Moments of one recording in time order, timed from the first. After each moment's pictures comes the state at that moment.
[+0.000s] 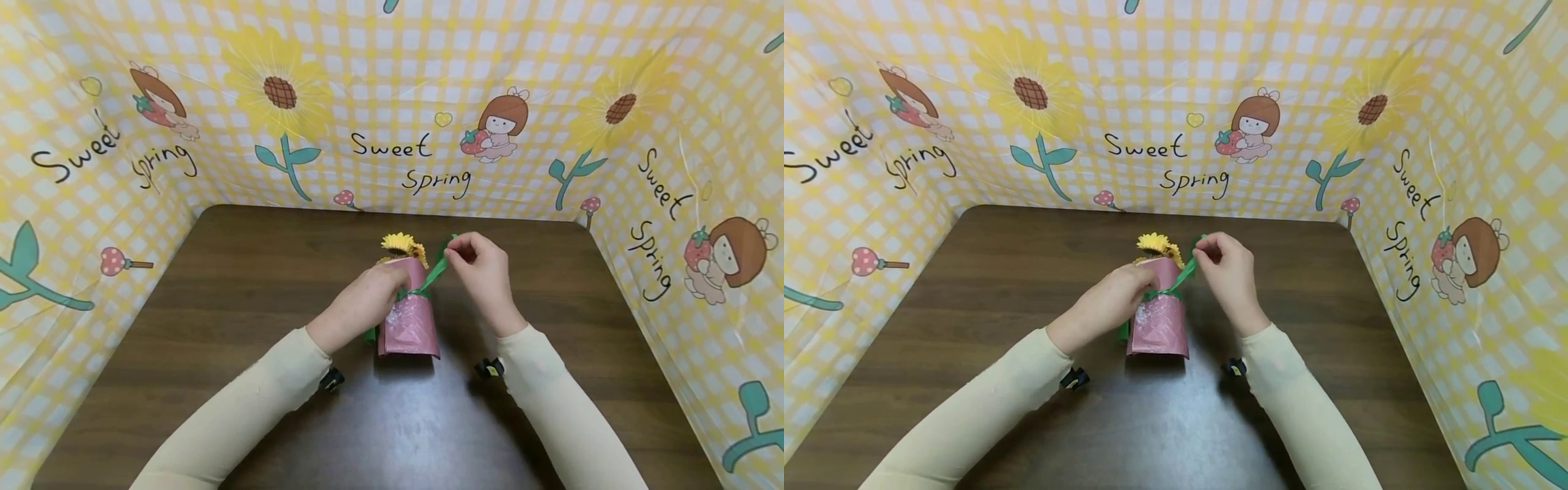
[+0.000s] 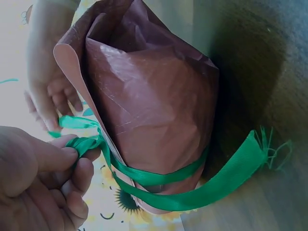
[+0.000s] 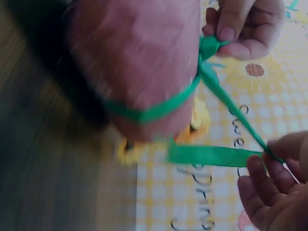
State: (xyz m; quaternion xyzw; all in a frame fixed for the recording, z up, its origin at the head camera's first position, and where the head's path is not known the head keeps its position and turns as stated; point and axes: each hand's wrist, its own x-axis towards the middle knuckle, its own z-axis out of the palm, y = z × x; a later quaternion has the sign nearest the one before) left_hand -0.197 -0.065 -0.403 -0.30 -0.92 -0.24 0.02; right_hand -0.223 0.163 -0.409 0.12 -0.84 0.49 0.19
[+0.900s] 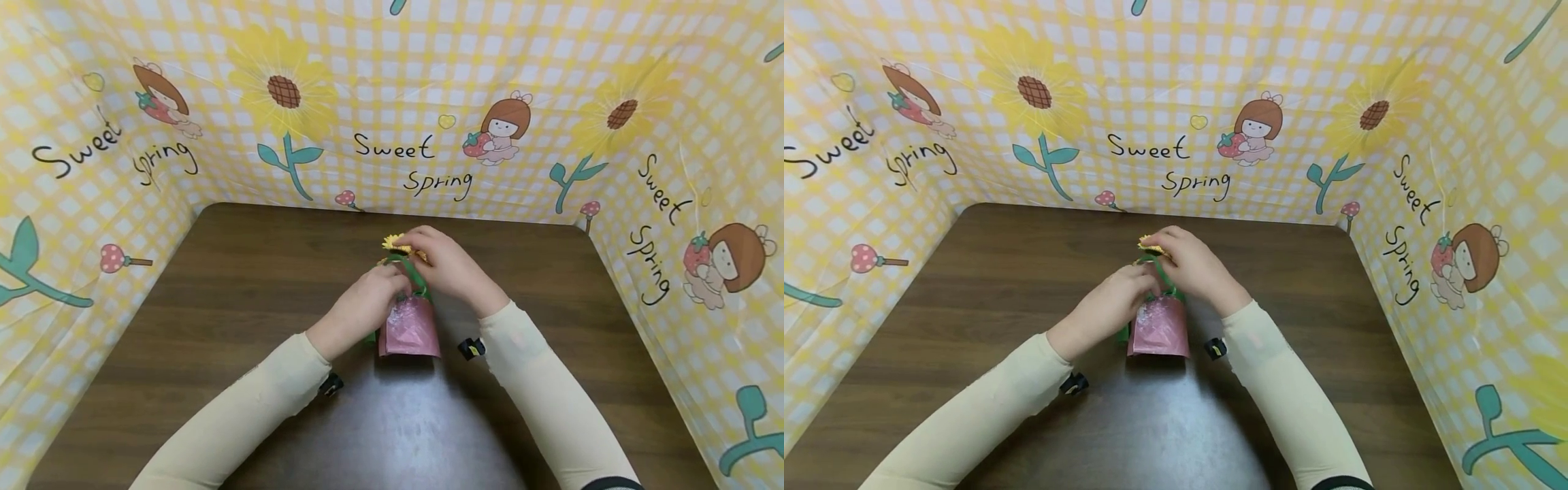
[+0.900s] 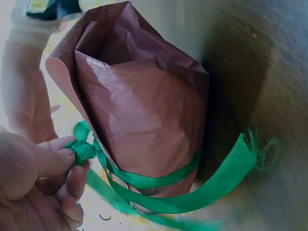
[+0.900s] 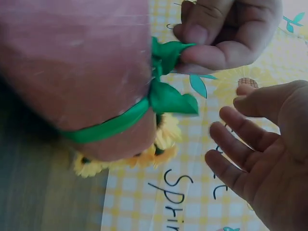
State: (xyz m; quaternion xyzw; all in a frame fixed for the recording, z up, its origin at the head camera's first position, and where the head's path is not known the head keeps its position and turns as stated) left_hand -0.191 -0.070 -0.409 -0.34 -0.91 -0.21 0.09; right_hand -0.241 0.120 -0.376 0.35 -0.89 0.30 0.02
